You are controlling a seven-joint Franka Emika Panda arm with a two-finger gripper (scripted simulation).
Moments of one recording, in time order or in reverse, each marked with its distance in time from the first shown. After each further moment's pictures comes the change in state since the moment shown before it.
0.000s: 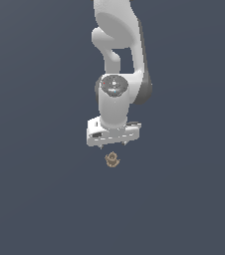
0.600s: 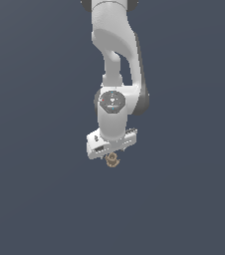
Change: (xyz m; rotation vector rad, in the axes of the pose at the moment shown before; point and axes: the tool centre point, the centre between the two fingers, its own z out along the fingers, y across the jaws) arm 0.019 0.005 0.034 0.010 -0.004 -0.202
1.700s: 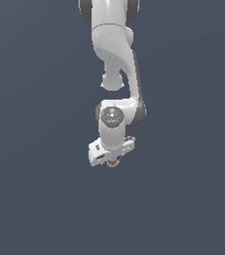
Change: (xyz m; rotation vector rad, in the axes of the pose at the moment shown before) arm 0.001 0.001 0.053 0.003 -0.001 -0.033
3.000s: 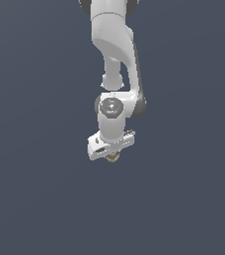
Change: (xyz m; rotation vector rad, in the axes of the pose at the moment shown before) arm -0.014 -0.004 -0.021 -0.001 0.001 0.000
